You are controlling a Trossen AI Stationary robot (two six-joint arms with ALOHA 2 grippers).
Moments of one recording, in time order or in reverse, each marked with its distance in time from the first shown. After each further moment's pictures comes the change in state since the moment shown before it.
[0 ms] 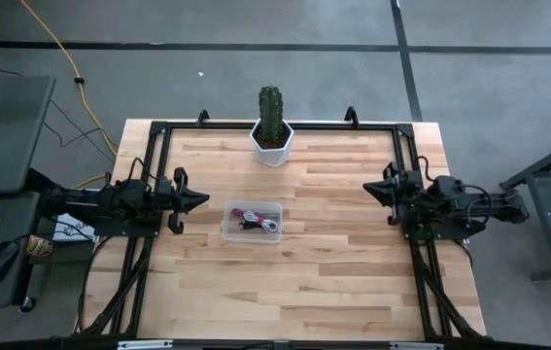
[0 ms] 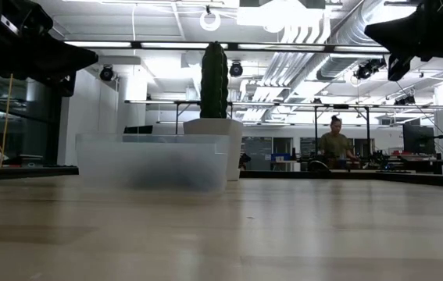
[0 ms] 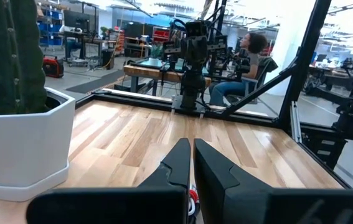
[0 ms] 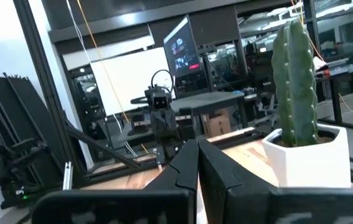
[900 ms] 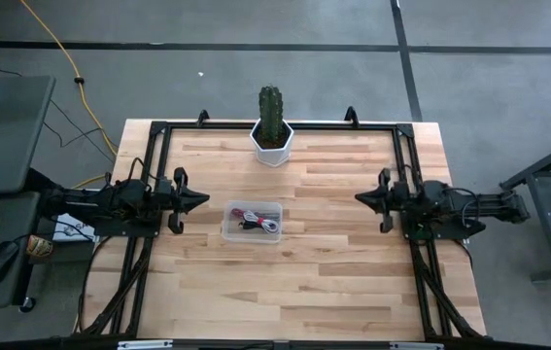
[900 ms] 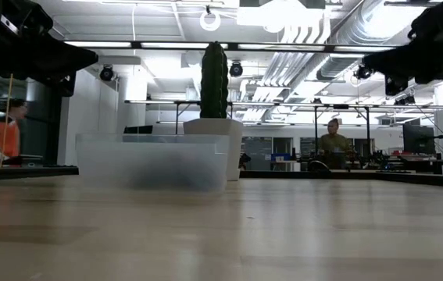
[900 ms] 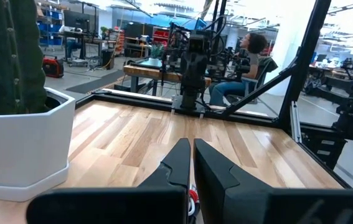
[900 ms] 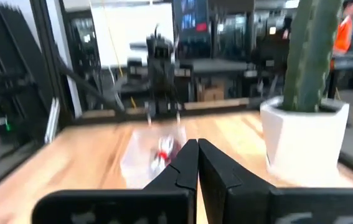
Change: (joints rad) left arm 0.000 0.000 0.000 0.000 0.000 0.000; right arm 0.000 0.002 -0.070 -0.087 -0.046 -0.157
